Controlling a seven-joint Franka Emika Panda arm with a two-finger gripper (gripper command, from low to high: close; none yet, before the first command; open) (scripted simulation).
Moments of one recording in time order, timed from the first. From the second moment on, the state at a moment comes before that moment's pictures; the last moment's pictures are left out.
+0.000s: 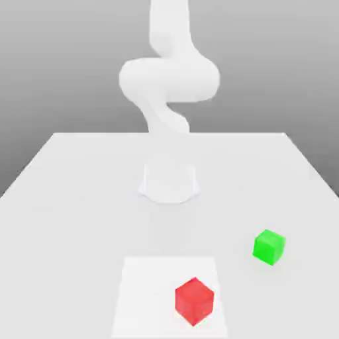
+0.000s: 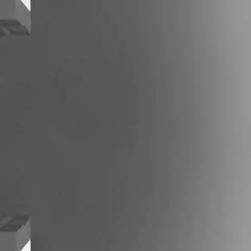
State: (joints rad) arm 0.04 -0.71 -0.03 -2.33 0.01 2.34 0.73
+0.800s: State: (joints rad) arm 0.21 0.16 -0.10 -2.57 0.05 2.74 0.17
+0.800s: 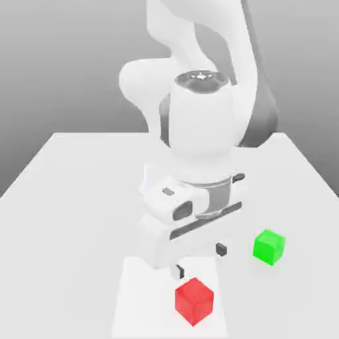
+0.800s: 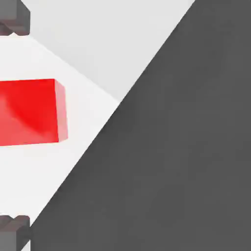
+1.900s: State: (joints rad) arm 0.58 -0.15 0.10 -2.85 0.04 2.69 -0.60
